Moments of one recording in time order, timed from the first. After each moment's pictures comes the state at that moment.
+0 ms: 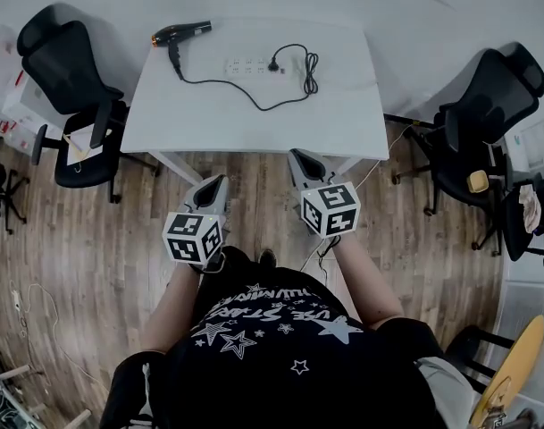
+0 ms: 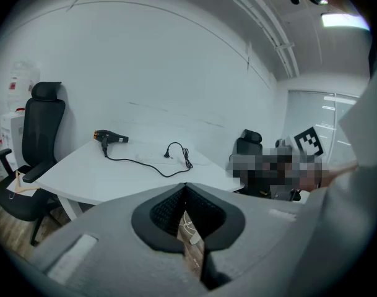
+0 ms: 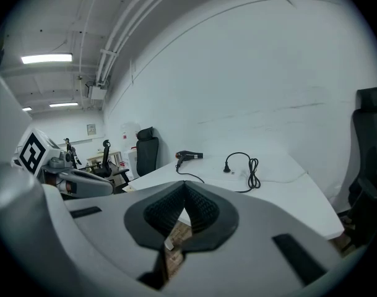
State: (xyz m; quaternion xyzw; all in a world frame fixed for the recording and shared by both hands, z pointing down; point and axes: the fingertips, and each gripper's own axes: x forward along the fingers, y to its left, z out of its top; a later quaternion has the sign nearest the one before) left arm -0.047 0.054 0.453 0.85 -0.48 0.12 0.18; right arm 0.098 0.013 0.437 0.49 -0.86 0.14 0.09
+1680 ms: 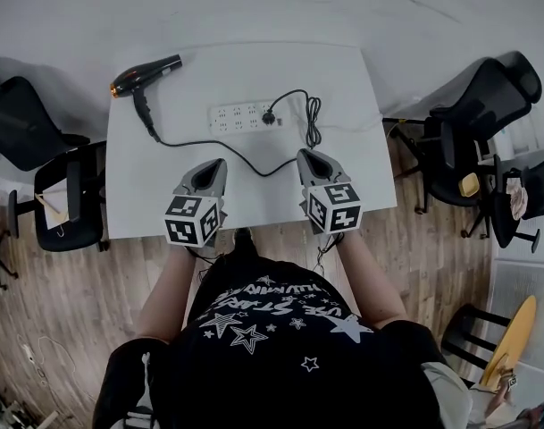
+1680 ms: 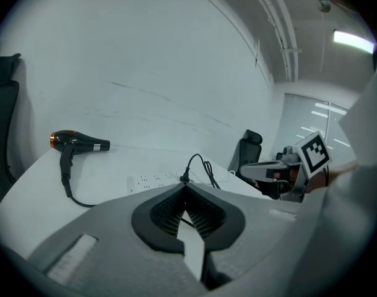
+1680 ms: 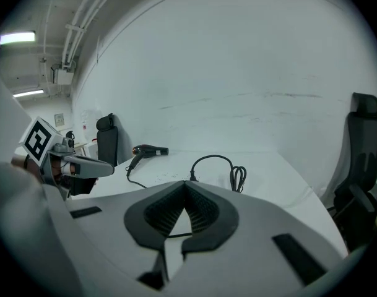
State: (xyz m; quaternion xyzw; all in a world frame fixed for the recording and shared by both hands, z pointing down) left arm -0.053 -0.230 0.473 0.88 -0.40 0.13 0.20; right arm 0.117 -0.218 0.473 0.57 -0.79 0.18 0.15
